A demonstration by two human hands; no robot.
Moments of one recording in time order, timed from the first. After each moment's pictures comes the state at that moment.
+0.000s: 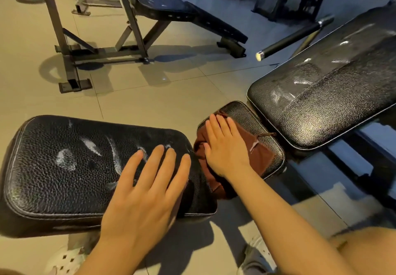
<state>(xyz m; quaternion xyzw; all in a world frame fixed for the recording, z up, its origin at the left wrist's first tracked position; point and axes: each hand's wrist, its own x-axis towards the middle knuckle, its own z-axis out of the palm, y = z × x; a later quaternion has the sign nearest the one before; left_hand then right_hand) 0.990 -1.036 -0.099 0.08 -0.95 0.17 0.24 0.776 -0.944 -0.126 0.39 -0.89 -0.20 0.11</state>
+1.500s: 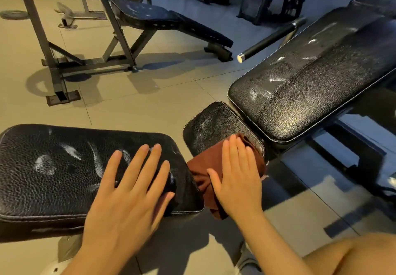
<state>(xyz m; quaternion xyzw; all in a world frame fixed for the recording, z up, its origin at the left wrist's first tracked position) 0.992 -1.030 -0.096 0.07 -0.96 0.17 0.20 0.829 -0.862 -0.145 0.28 -0.94 -0.04 0.19</state>
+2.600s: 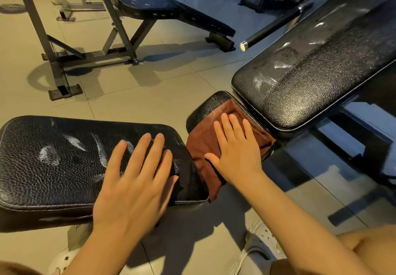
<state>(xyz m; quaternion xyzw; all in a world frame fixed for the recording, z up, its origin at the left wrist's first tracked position) 0.986 -1.031 -0.101 0.09 -0.95 0.19 0.24 0.806 -0.886 -0.110 0.33 -0.92 -0.18 0.09</state>
